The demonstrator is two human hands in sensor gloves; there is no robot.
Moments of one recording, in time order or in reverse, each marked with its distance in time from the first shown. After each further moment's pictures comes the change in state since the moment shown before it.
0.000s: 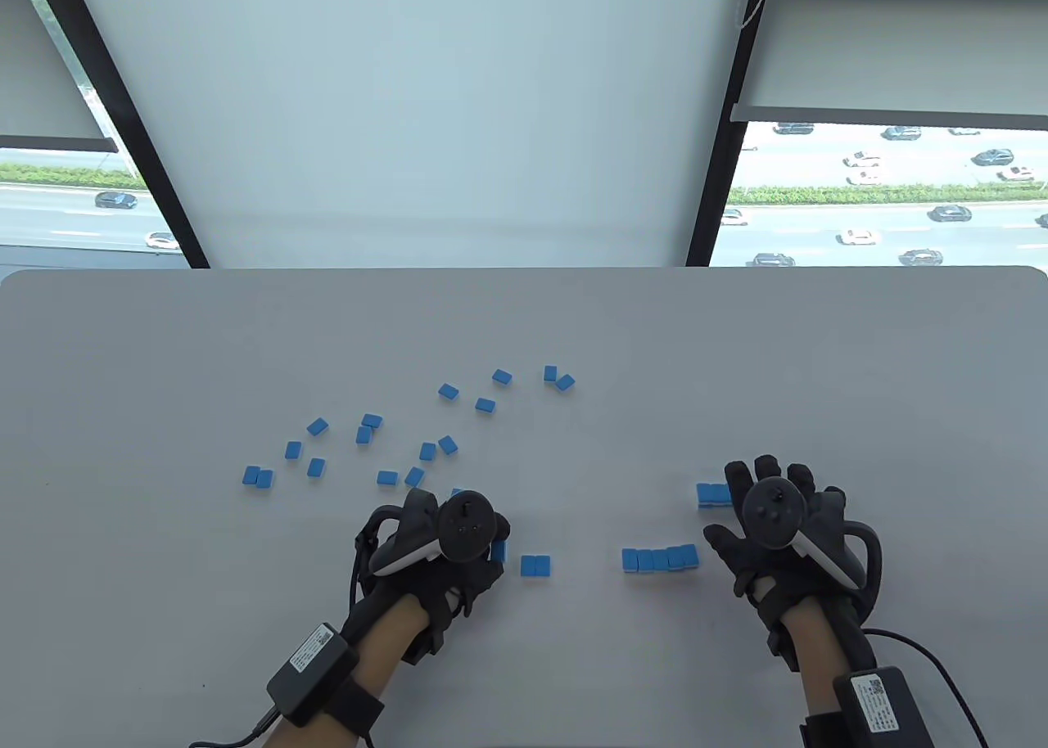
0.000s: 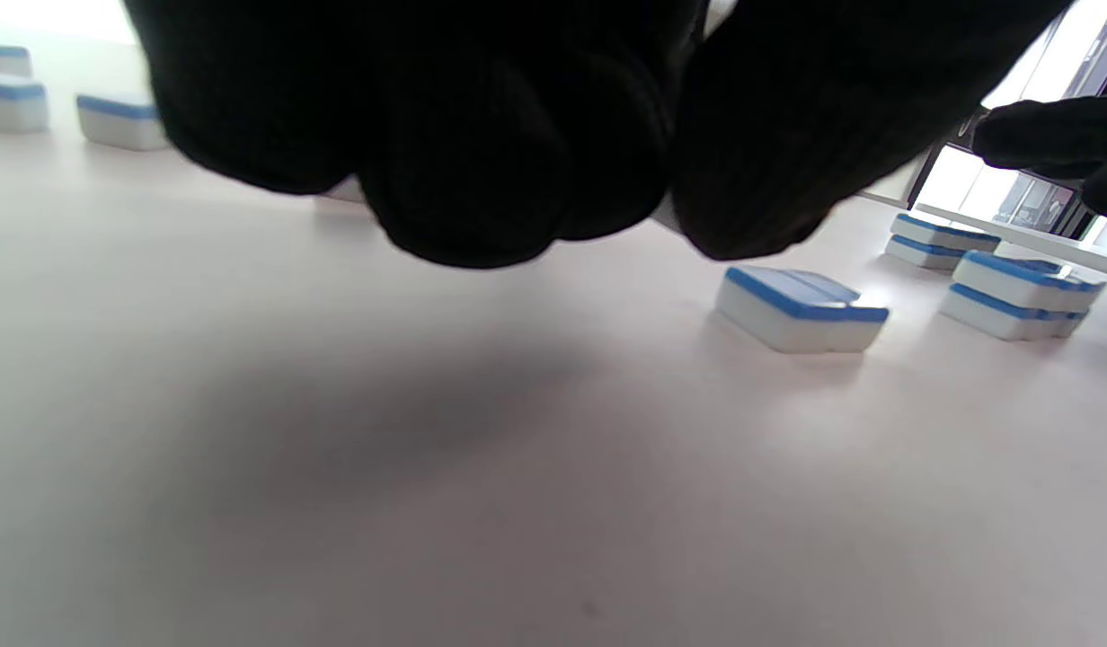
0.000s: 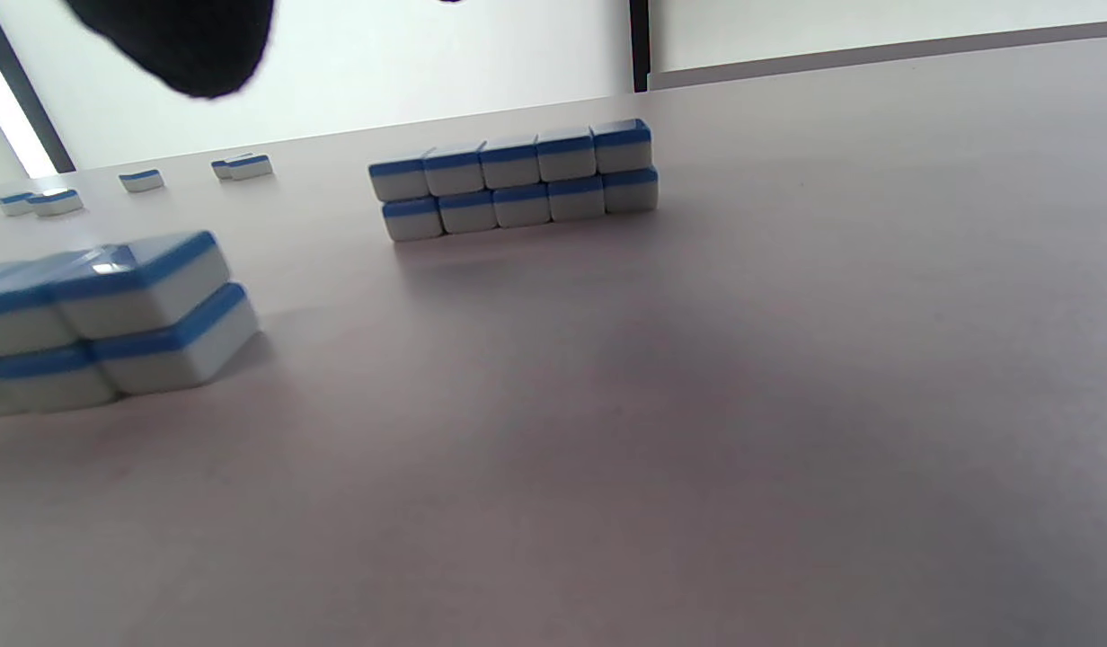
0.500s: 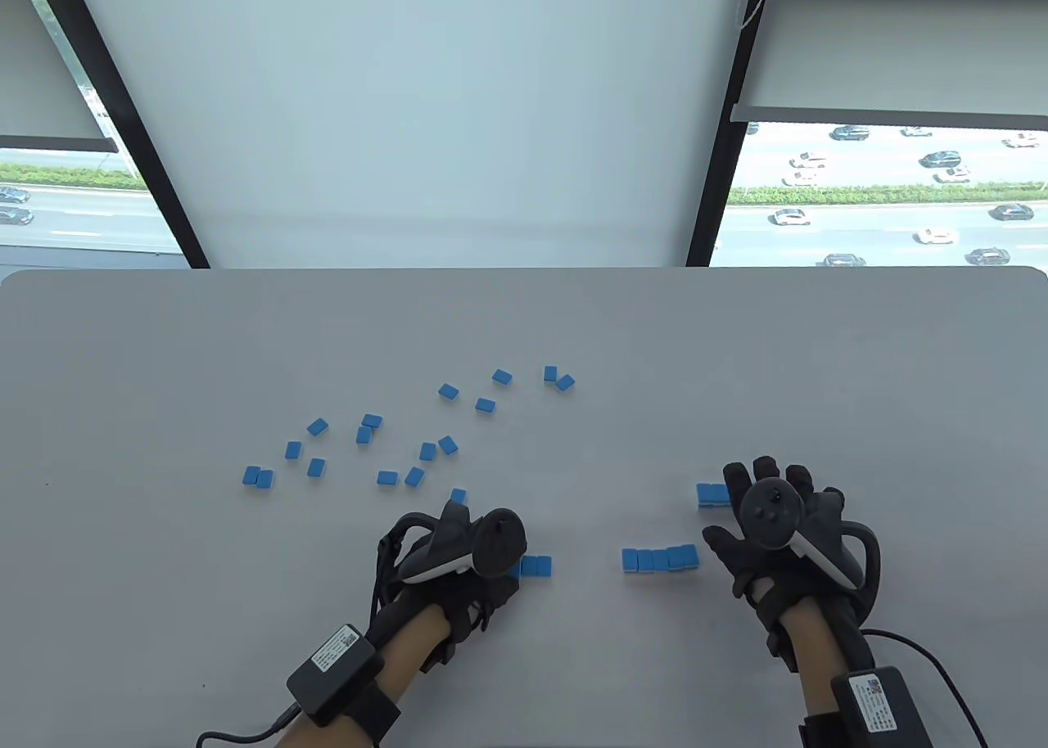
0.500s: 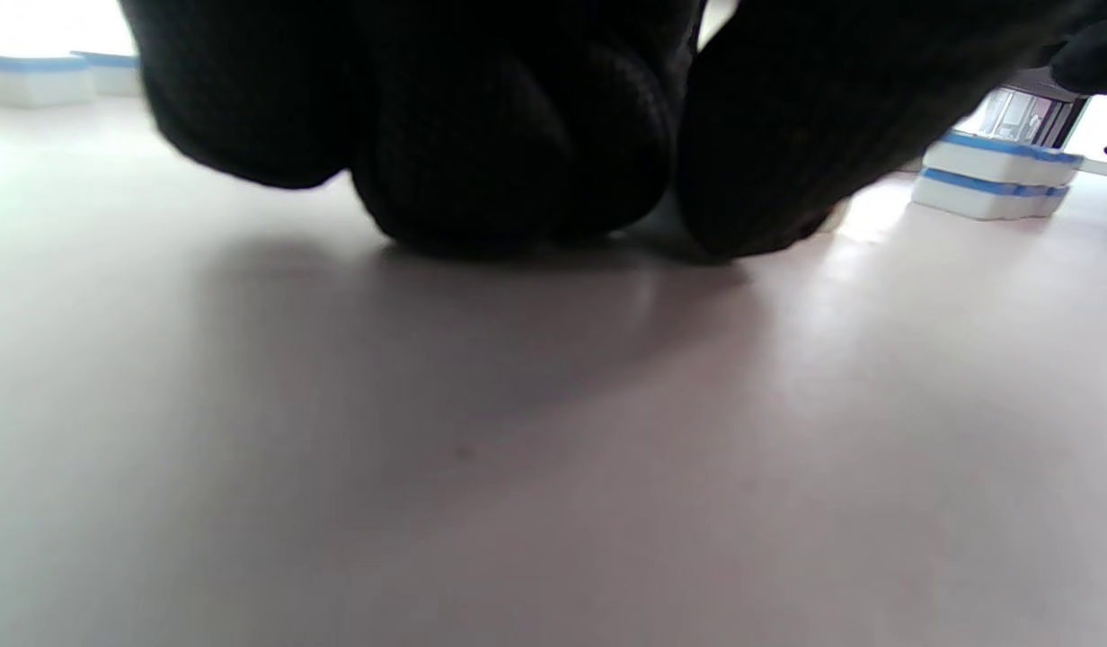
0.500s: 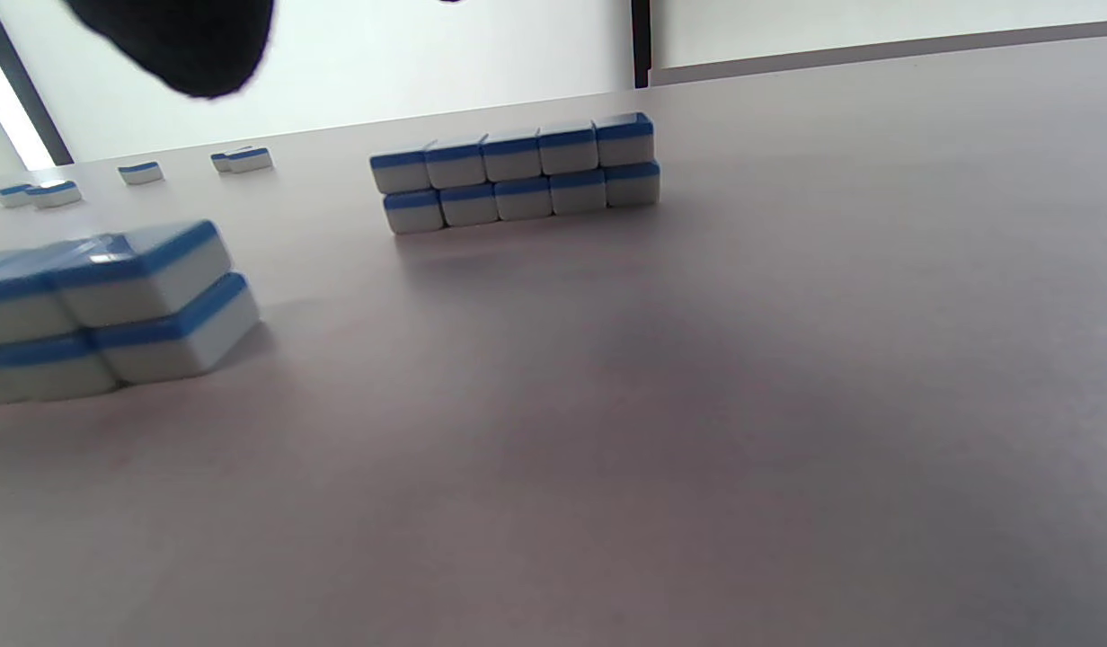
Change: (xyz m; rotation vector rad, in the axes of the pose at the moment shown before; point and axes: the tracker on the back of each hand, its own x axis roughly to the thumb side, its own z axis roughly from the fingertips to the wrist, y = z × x) left_hand 0.021 -0.015 -0.008 -0.033 -0.036 -0.103; right_hand 0.002 0.000 0.001 0.005 0.000 0.005
